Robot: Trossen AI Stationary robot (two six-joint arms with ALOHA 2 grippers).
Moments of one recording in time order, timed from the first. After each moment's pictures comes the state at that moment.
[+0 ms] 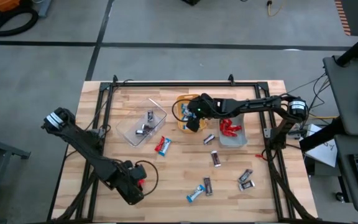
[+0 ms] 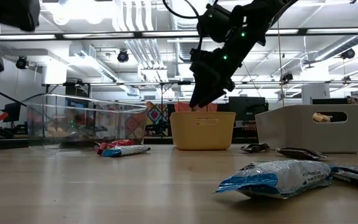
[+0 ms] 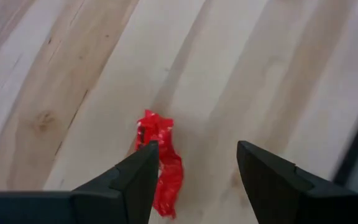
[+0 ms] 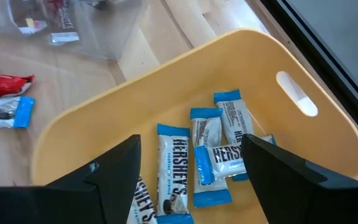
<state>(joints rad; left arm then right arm) -0.76 1.57 0.99 -0.67 -0.17 -1.25 -0.23 1.72 1.14 -0.26 0.20 0.11</state>
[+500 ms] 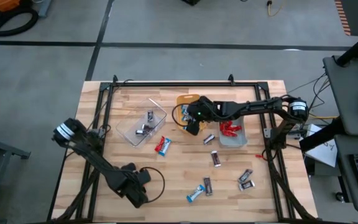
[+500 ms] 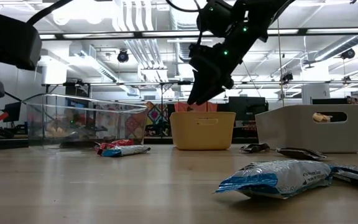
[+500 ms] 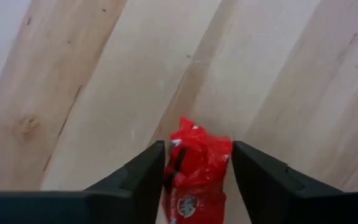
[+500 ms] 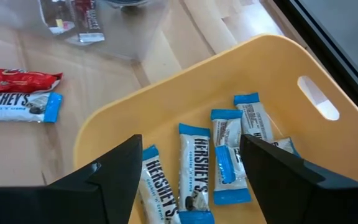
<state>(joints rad) -0.76 1.77 1.04 -0.69 -0.18 -1.24 -0.18 1.71 1.14 -0.26 0.20 0.12</state>
